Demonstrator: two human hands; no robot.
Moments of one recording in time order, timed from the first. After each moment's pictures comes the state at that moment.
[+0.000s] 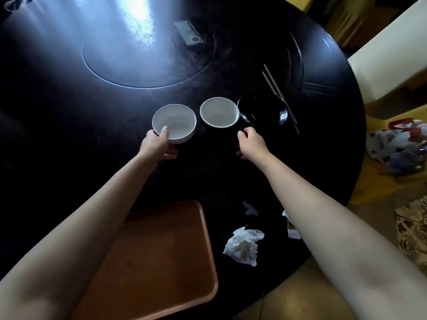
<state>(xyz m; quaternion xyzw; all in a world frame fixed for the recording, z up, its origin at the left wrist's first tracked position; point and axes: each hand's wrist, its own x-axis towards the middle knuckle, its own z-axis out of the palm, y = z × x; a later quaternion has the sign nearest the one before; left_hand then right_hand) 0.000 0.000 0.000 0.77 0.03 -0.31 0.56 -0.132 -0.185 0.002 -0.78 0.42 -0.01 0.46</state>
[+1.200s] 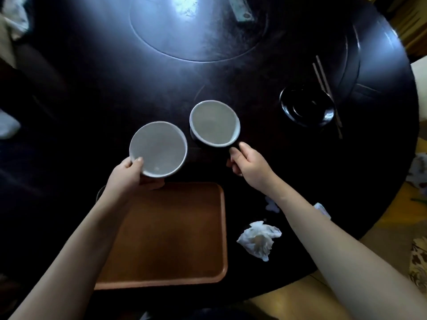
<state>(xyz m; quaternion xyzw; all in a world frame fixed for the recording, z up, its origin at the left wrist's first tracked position) -0.081 0.148 0.006 0.71 0.19 -0.22 0.64 -0.160 -0.092 -0.002 -0.81 0.17 0.03 0.56</state>
